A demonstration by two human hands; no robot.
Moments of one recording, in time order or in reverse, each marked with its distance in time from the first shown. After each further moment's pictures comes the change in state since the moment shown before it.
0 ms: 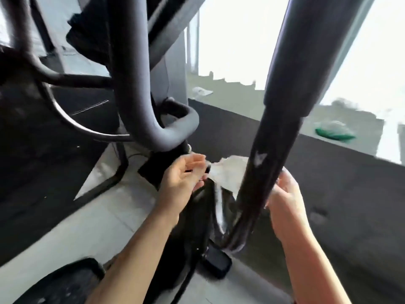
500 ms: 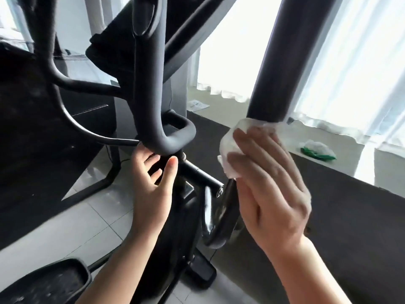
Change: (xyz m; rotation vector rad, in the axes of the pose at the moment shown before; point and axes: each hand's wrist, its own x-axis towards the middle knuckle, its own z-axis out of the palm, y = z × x) left_hand -0.039 0.031 -0.009 -0.054 0.355 0.396; right_hand -0.038 -0.090 0.020 -0.665 0.079 -1.439
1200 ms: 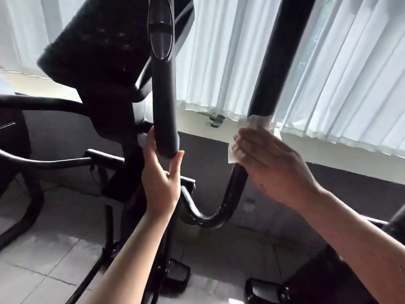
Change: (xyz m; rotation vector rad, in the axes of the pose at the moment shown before) left_hand 0.043 -0.029 -0.015 -0.047 -0.187 0.343; right_hand 0.032 -0.026 -0.031 -0.817 -0.750 -0.249
